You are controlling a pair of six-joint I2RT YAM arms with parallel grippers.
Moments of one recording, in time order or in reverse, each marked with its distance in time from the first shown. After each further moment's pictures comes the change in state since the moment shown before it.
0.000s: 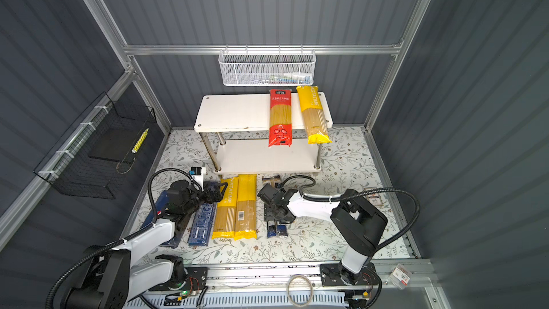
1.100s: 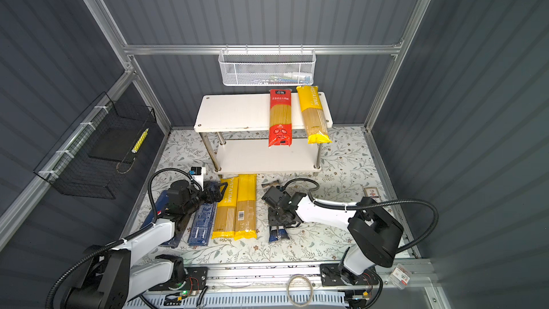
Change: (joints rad) left arm 0.000 0.000 0.000 0.000 0.000 0.000; right arm 0.016 -0.153 -0.079 -0.022 -0.076 -0.018
